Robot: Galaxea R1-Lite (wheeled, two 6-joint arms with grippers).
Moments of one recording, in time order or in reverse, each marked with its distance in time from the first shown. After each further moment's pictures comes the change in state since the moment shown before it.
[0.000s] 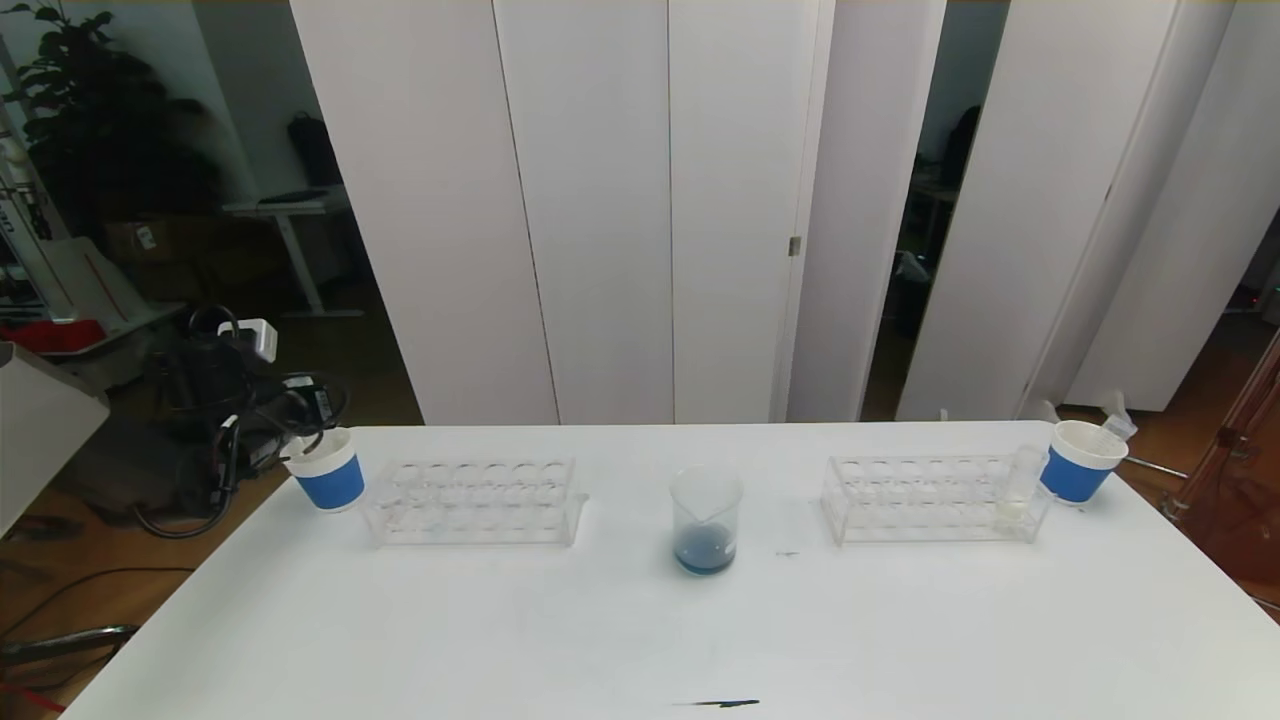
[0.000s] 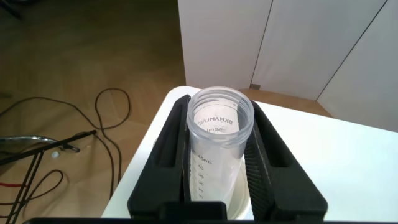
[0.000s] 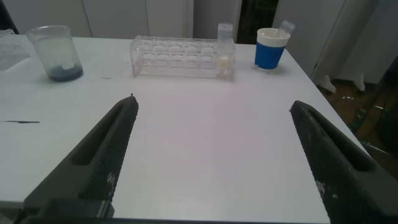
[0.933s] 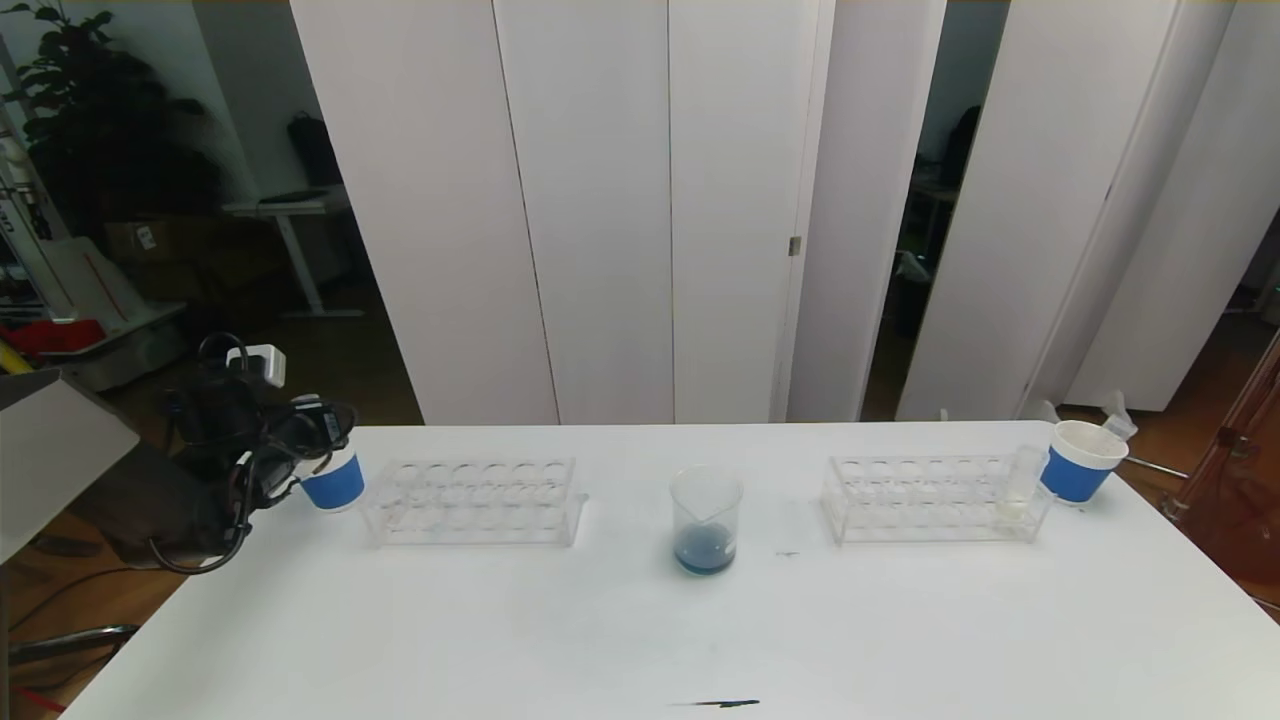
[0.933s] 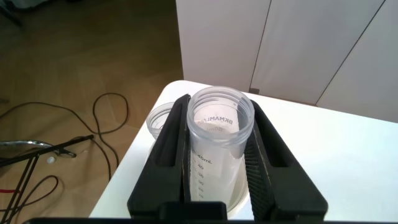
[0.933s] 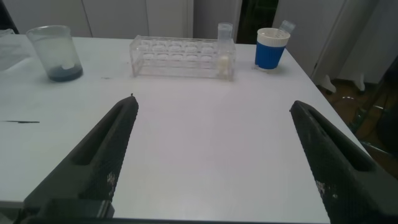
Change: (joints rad) left arm -0.005 0.043 0.107 -0.187 -0.006 0.002; right arm 0.000 0.000 0.000 0.000 0.000 0.000
